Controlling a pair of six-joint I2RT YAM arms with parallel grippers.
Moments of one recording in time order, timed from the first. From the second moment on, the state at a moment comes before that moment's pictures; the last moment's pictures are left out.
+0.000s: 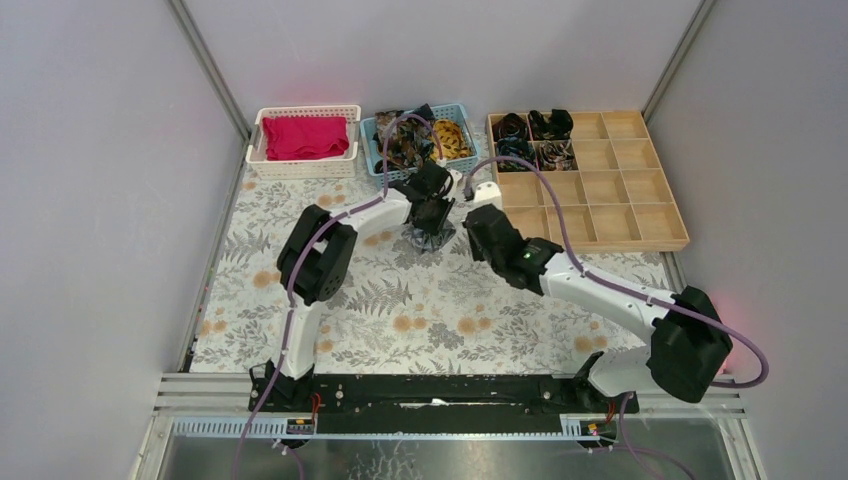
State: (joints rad) left arm -0.57 2.15 1.58 -0.45 0.06 -0.07; right arm 0.86 1.37 0.94 -0.27 0.50 0.24
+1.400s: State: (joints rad) left arm -0.66 2.18 1.63 -0.64 -0.30 -0.16; right arm 0.84 1.29 0.89 -0.33 0.26 0.15
